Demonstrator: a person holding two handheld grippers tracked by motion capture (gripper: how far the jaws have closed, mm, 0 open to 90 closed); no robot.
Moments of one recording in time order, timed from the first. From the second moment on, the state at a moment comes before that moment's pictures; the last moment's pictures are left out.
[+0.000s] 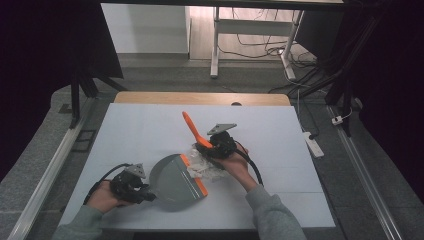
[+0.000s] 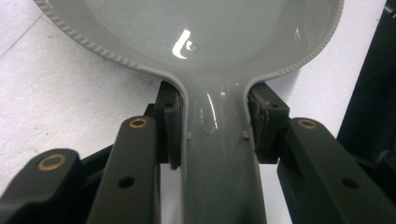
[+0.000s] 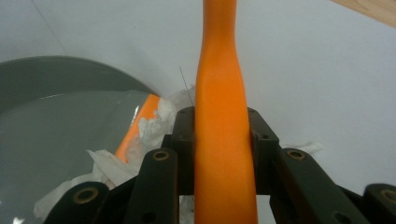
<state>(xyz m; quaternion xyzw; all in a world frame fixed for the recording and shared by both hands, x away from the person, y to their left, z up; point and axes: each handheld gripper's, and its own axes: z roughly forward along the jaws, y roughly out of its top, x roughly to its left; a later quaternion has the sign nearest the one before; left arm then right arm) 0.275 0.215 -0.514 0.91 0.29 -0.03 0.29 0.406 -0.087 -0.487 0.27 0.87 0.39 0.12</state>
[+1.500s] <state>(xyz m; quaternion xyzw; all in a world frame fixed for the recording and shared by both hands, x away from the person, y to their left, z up) 0.275 0.215 -0.514 0.91 0.29 -0.03 0.29 0.409 -0.099 -0.479 0.31 0.86 0.38 0.16</state>
